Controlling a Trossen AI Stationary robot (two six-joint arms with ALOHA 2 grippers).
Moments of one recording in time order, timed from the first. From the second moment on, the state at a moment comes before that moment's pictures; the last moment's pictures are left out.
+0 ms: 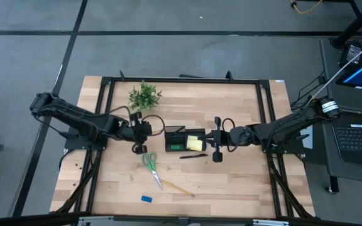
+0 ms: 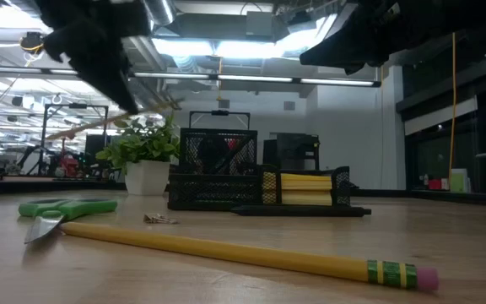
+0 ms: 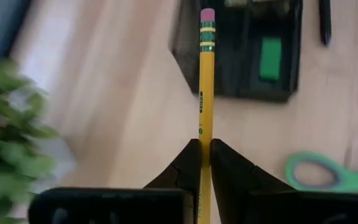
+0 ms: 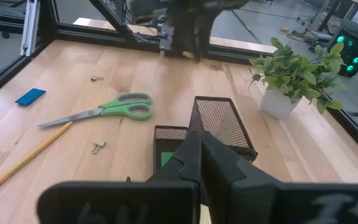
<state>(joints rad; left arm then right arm) -0.23 1.19 0.79 -0.64 -0.45 -0.30 0.26 1.29 0.59 0.39 0.34 -0.06</state>
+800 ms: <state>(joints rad) -0.13 1.01 0.55 0.32 -0.34 0.18 0.26 1.29 0.59 0.39 0.34 -0.05</state>
